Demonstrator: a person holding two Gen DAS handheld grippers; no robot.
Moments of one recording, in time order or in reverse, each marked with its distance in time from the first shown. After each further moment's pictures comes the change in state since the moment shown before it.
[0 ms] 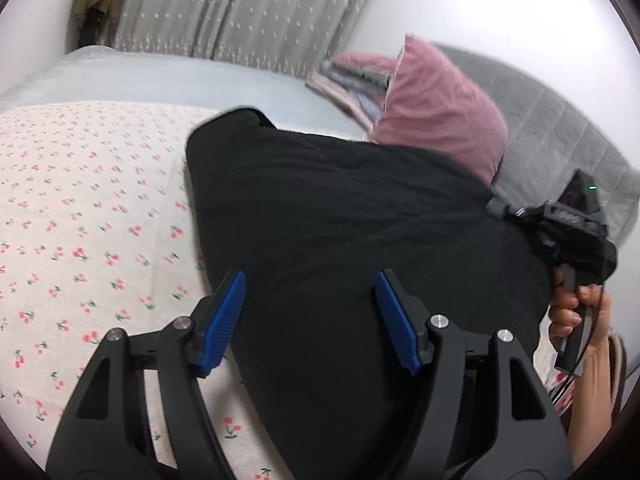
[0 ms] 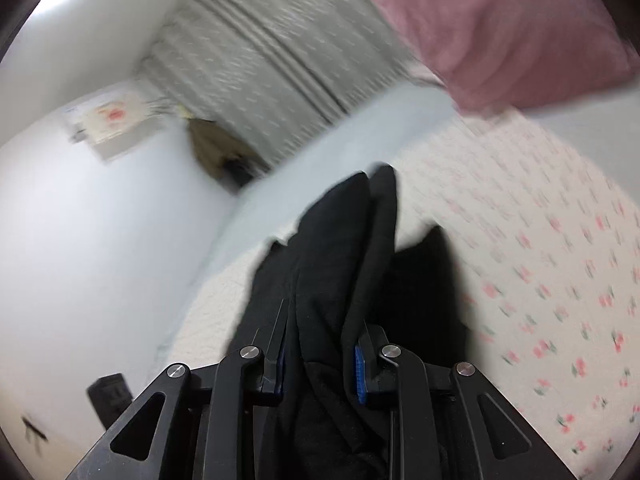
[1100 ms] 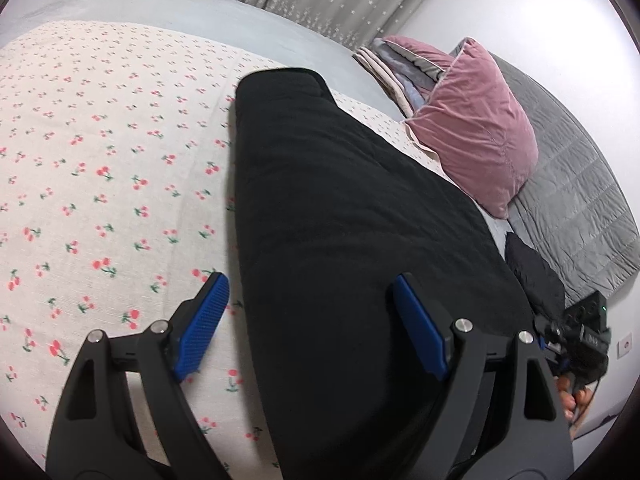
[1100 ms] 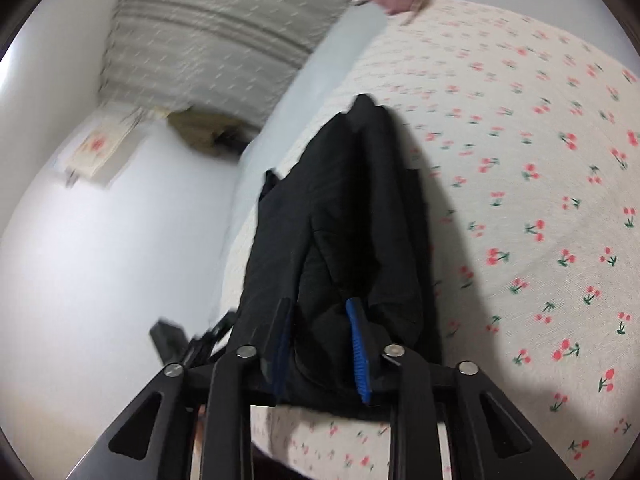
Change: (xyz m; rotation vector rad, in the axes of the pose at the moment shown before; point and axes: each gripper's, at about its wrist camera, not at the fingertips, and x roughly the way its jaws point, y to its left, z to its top) left arm -0.012 0.034 -0.006 -0.266 0.118 0.018; right arm -0.057 -0.035 -0.052 0.219 0.200 0.147
